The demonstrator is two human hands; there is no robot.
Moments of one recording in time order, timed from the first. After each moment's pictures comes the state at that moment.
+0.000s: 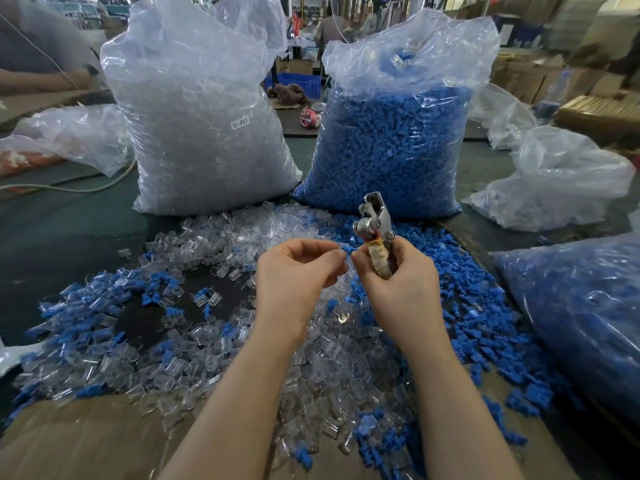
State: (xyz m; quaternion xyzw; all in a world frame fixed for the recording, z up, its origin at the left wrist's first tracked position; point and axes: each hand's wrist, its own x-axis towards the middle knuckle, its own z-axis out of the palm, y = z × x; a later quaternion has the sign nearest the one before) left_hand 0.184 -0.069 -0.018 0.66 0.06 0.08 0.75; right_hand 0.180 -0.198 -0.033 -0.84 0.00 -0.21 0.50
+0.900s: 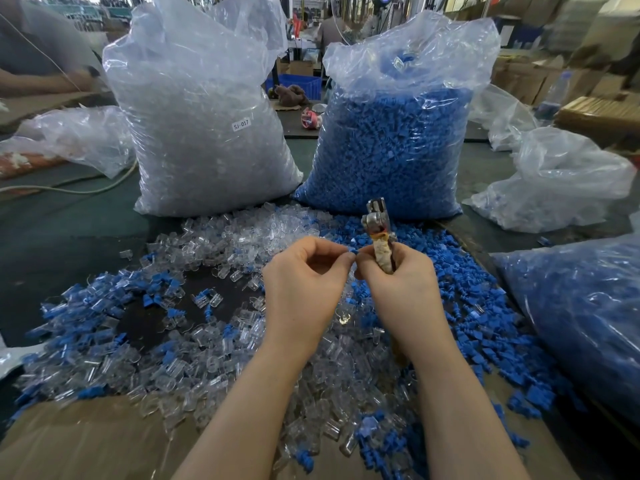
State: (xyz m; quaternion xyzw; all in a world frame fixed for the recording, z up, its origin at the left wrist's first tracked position) left_hand 0.180 -0.075 -0.026 0.77 -0.03 0.22 0.60; right_hand 0.179 -0.195 -0.025 -0.80 0.03 -0.14 0.58
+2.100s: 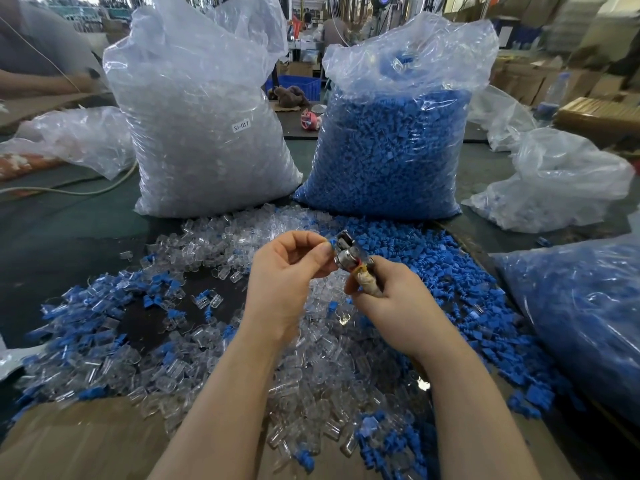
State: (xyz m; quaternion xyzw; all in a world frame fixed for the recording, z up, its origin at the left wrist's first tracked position) left_hand 0.185 -0.055 -0.017 0.63 -0.03 0.08 0.77; right_hand 0.174 -0.209 -0.025 -0.89 -0.08 -0.02 0.45
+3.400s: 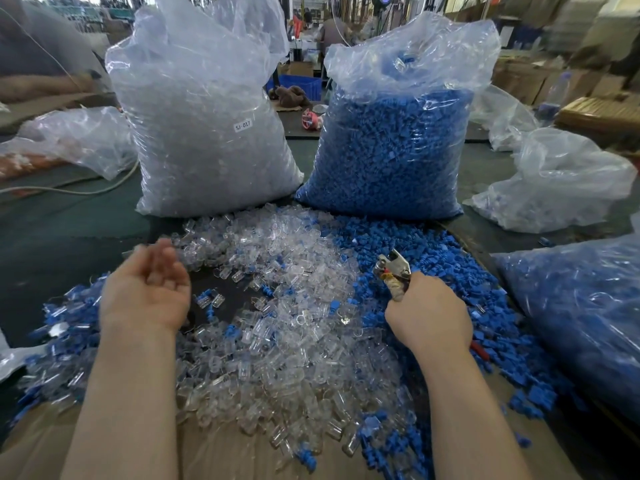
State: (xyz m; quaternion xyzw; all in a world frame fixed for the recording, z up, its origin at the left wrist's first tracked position) left_hand 0.201 0.078 -0.038 0.32 0.23 0.15 0.91; right_hand 0.185 -0.221 -0.045 -0.97 0.18 -0.03 0.15
